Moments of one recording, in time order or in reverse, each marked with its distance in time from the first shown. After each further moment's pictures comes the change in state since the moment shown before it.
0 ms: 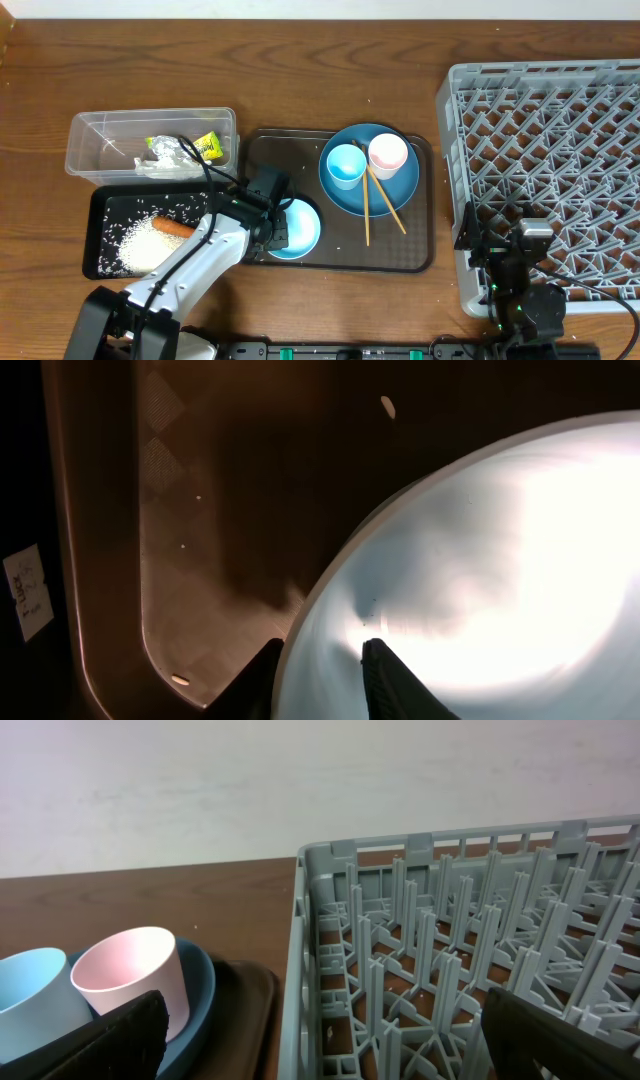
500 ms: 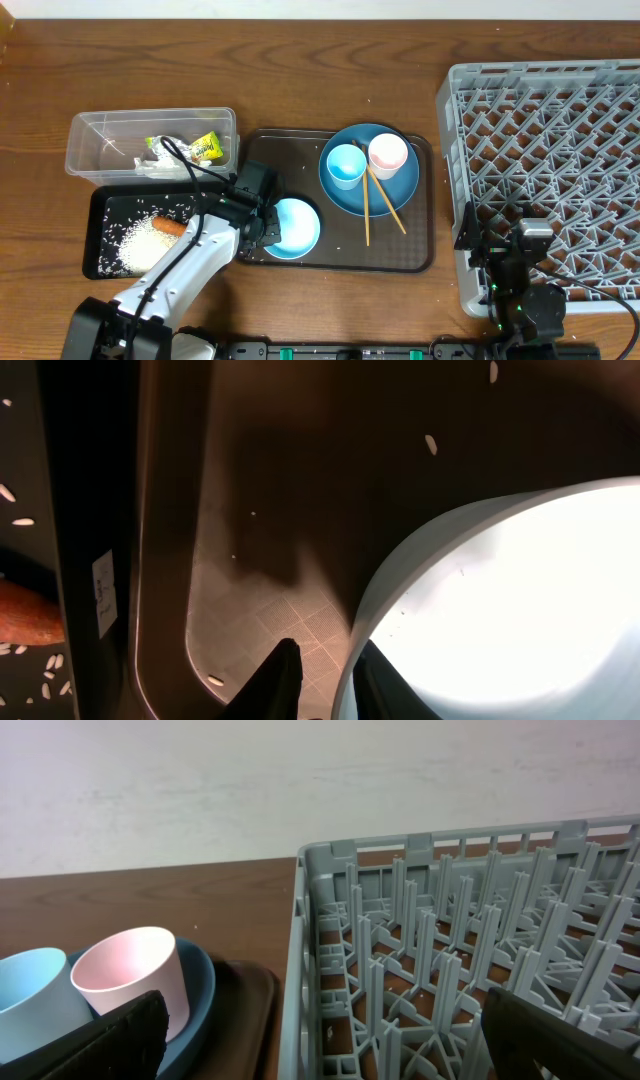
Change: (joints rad) left arm 0.060 -0.034 0.000 -0.008 0.004 0.000; right arm 0.000 0.000 0.000 0.000 0.000 0.000
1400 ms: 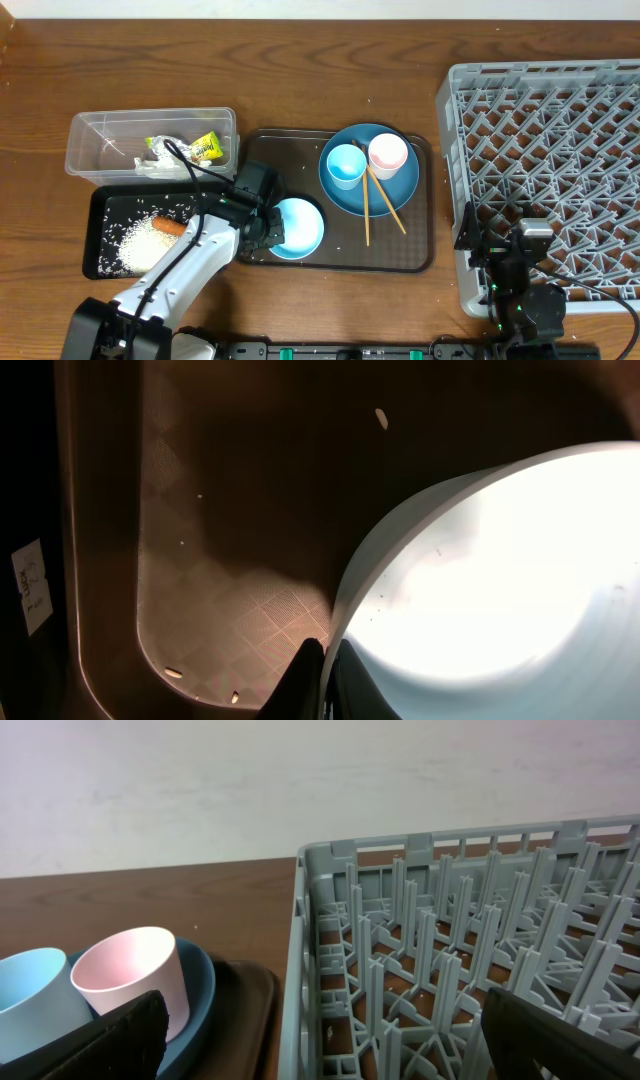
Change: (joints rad) left arm 0.000 -0.001 0.000 0.002 0.079 0.008; right arm 0.000 0.000 0.000 0.000 0.000 0.000
